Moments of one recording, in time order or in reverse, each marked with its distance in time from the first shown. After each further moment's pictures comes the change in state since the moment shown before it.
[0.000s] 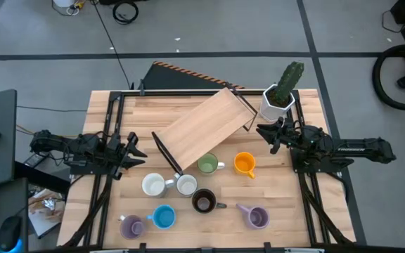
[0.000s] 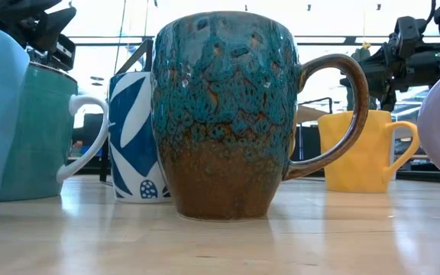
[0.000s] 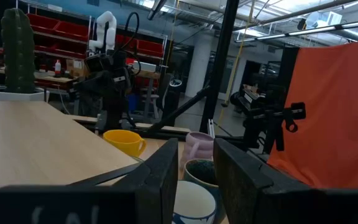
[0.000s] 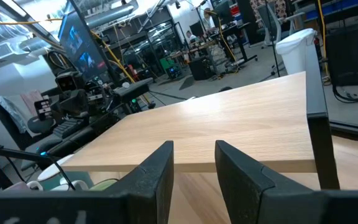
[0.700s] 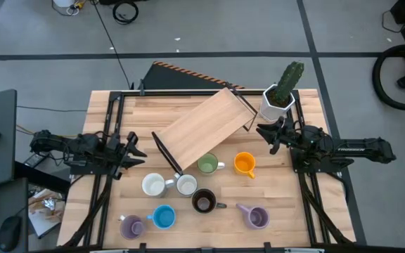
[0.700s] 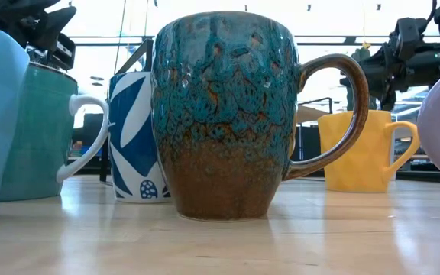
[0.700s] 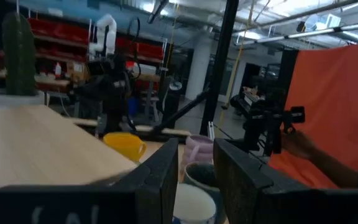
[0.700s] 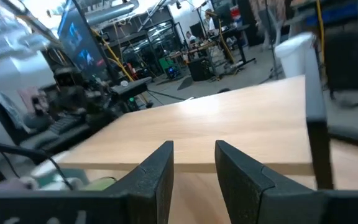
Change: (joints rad) left arm 0.000 0.000 0.000 0.024 -0.008 0.010; right arm 0.000 0.000 0.000 0.005 0.019 -0.088
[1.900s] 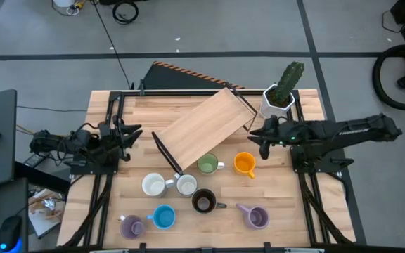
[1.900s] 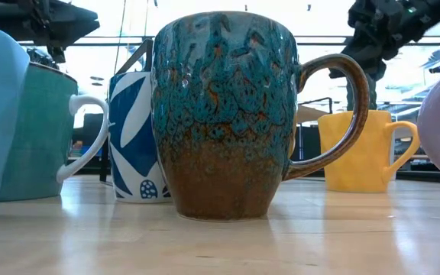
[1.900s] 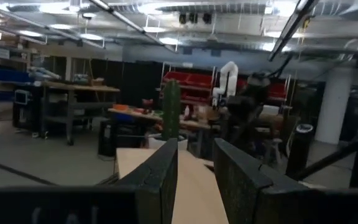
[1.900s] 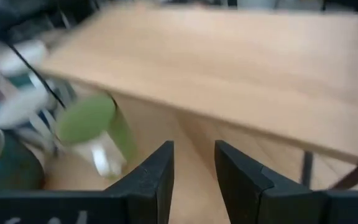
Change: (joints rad) left arm 0.014 0.001 0.068 0.045 -0.541 0.201; right arm 0.191 0.572 0.599 -0.670 0.063 0.105
